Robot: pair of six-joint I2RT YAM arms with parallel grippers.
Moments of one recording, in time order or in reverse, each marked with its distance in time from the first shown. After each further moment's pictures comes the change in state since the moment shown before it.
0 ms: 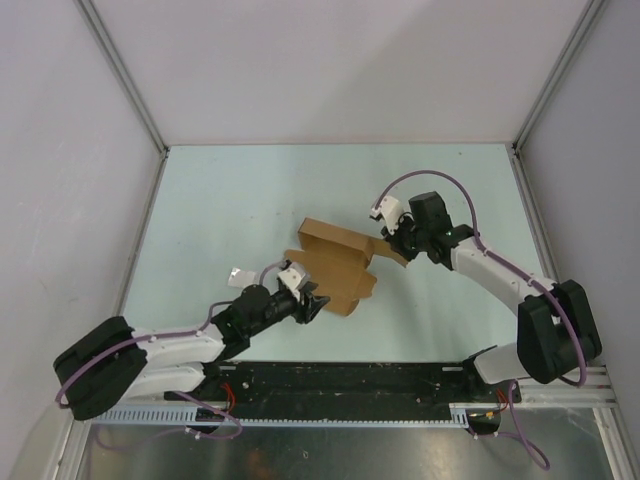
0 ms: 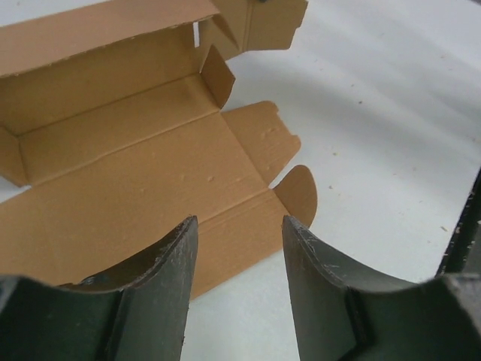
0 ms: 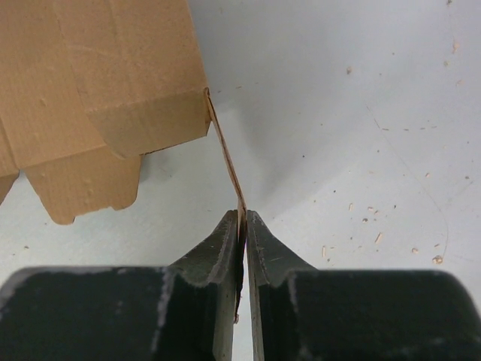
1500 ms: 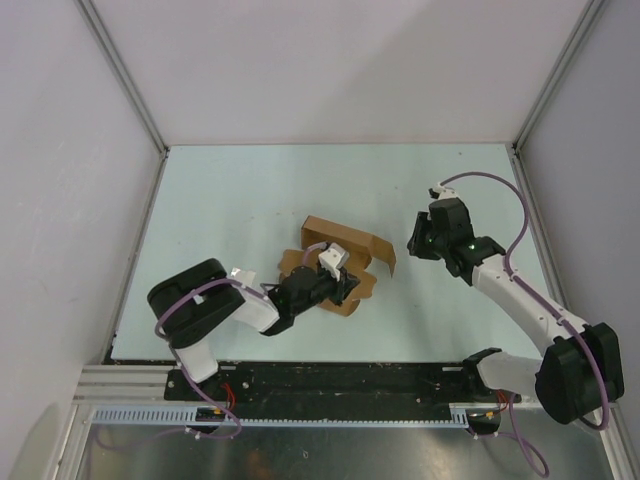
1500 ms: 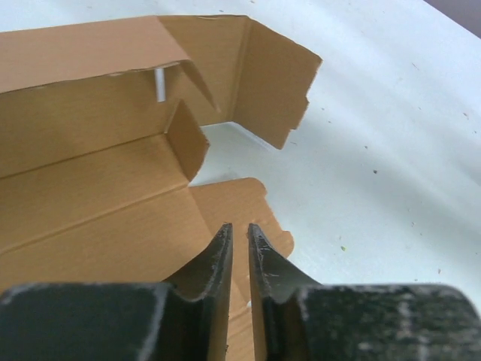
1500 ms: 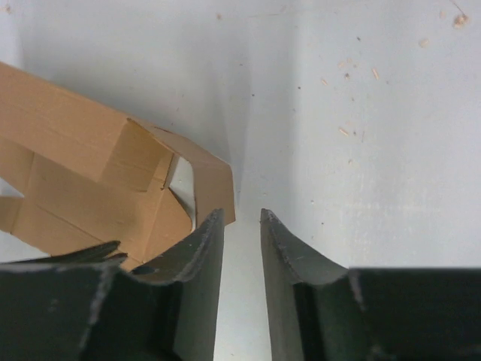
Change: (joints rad) left arm -0.041 0.618 0.299 0.272 -0.067 -0.123; right arm -0.036 -0.203 -0.054 -0.071 0.309 0.889
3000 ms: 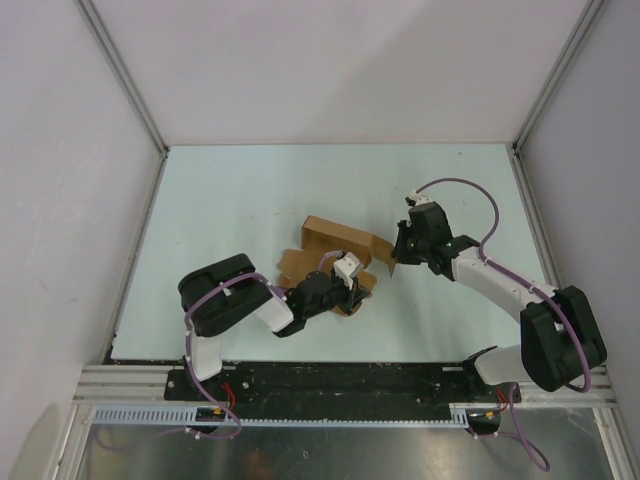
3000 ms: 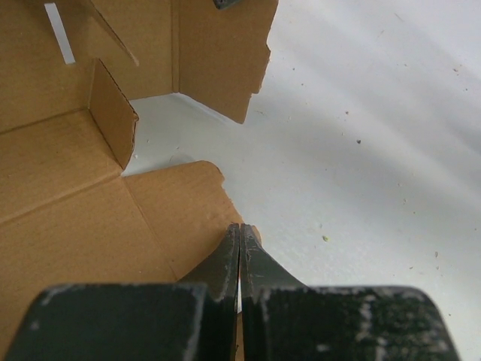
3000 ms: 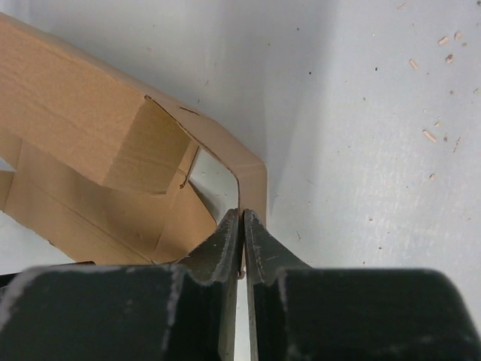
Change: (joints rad) left arm -0.049 0.198 0.084 0.065 0.076 -0.018; right arm 0.054 0.167 -0.040 0.131 -0.089 0.031
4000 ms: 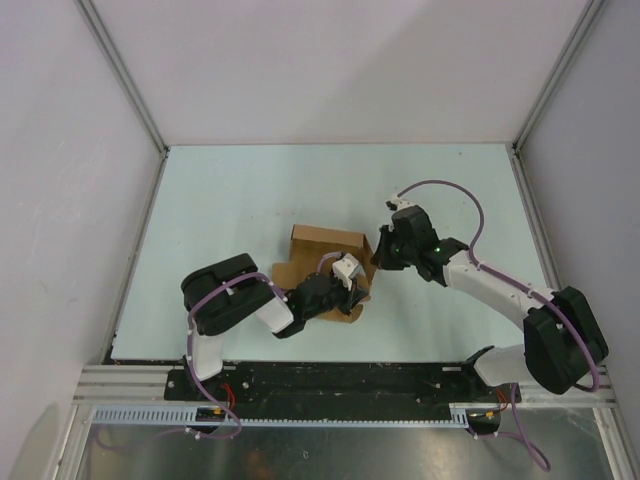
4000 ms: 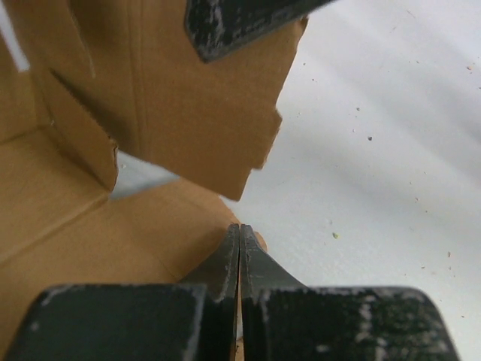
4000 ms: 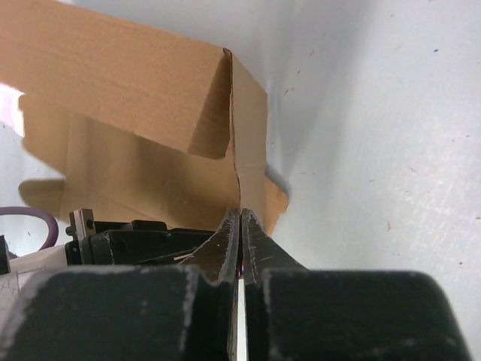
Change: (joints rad) left arm 0.000 0.020 -0.008 0.021 -0.024 -0.001; right arm 0.128 -0.019 0.024 -0.008 -0.054 0.078
